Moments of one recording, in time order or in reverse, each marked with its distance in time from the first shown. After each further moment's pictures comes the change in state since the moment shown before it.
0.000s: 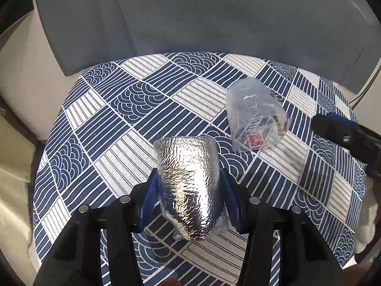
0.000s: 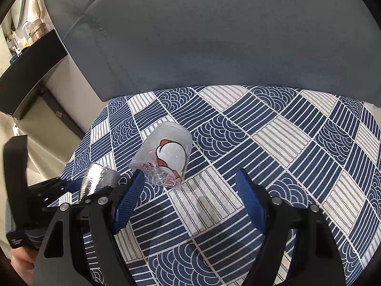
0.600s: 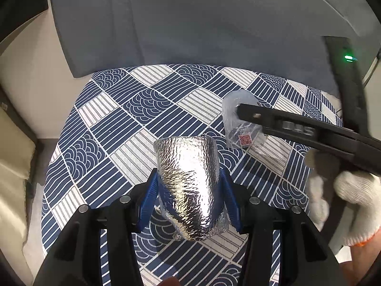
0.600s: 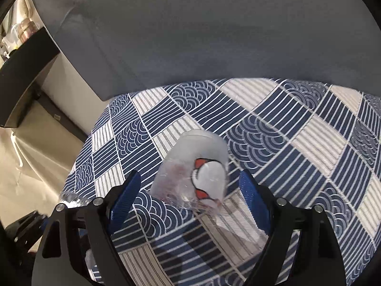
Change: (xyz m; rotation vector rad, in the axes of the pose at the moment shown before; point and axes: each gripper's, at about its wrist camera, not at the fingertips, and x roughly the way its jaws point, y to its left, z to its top) left arm -0.043 0.010 -0.014 -0.023 -0.047 -0.039; right arm 0.054 0.031 0.025 0.054 0.058 0.012
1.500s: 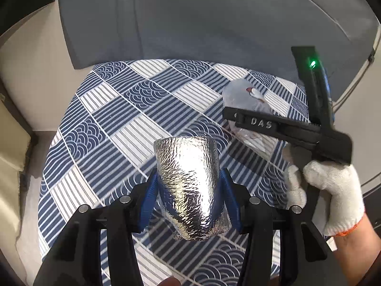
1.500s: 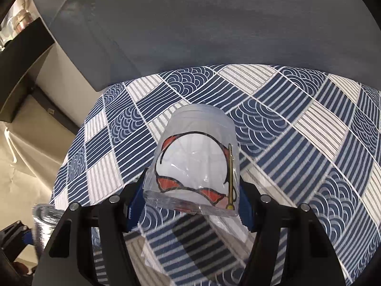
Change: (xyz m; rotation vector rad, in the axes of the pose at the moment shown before) left arm -0.027 -0.002 -0.024 -0.011 0.007 -0.050; right arm 0.000 0.006 -0.018 -0.002 0.019 -0.033
